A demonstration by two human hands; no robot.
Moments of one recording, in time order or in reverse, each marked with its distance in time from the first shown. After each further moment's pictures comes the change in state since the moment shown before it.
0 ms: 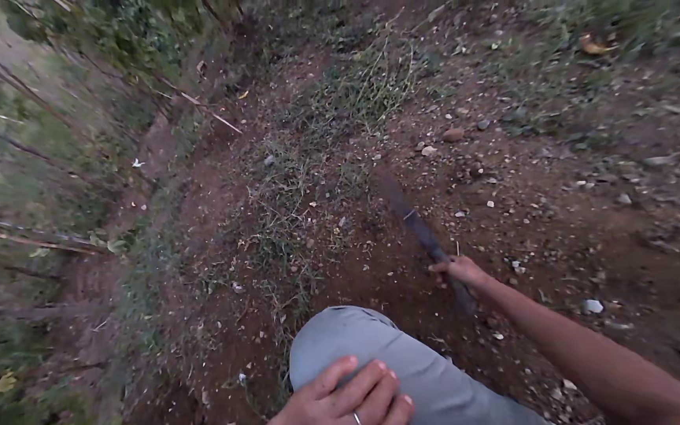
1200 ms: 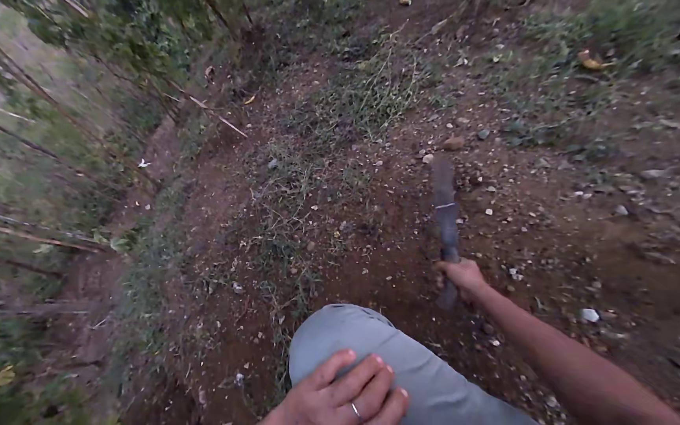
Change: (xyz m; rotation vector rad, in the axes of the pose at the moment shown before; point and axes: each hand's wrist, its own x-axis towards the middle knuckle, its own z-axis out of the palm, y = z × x) left_hand 0.003 0.002 0.002 0.009 0.019 -0.006; right_hand -0.005 0.000 0.009 0.126 0.200 -0.069
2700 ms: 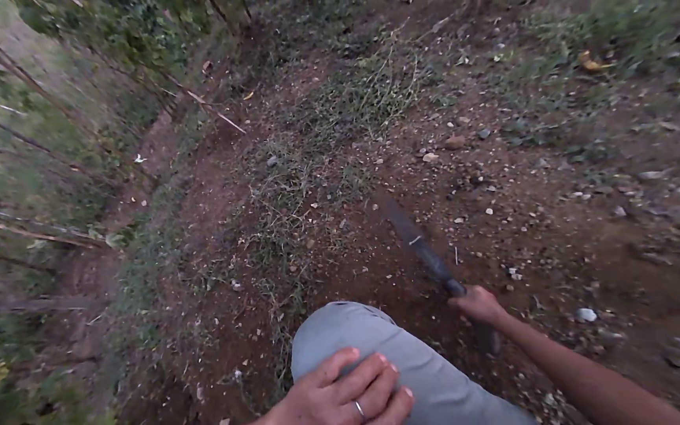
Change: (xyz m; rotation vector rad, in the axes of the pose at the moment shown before) left_hand 0.000 -0.004 0.002 -0.039 0.005 0.000; right_hand -0.020 0.040 -0.035 -0.611 -0.172 0.011
